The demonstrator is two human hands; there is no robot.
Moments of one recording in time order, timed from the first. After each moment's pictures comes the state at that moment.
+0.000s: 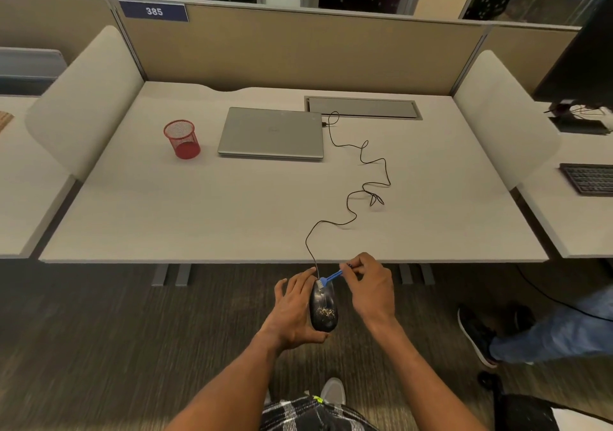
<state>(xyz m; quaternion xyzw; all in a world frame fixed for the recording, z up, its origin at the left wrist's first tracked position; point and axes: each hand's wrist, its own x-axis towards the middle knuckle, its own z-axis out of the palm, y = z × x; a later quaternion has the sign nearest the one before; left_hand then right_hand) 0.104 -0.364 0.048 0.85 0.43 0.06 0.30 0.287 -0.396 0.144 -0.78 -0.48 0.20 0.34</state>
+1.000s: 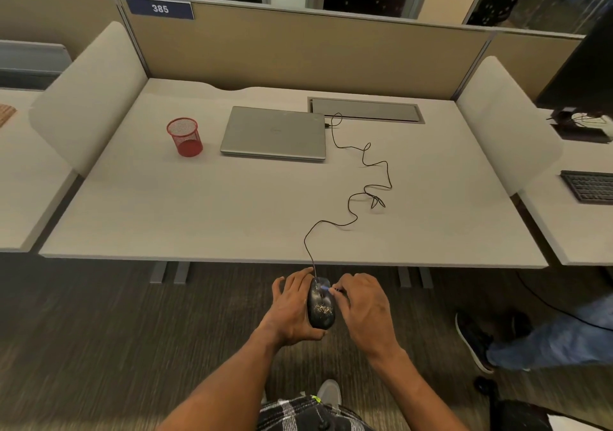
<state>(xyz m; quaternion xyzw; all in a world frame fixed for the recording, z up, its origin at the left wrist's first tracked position) 0.102 -0.359 0.048 0.84 0.44 0.07 0.30 0.277 -0.428 0.143 -0.70 -0.67 0.09 0.24</state>
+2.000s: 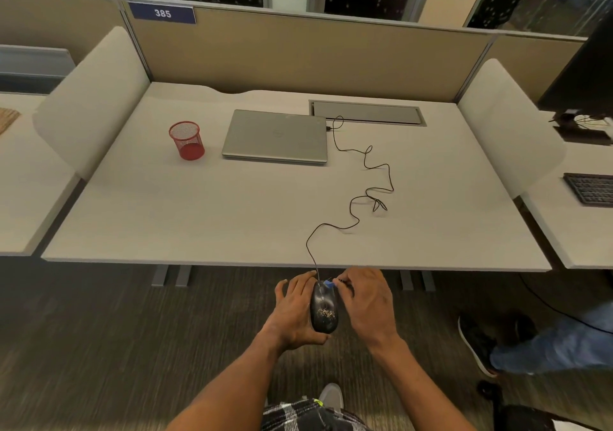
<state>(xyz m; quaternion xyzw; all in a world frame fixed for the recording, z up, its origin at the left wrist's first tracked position) 0.104 -0.357 0.046 0.85 0.44 0.06 0.30 0.282 -0.409 0.143 -0.72 -0.63 0.10 0.27</state>
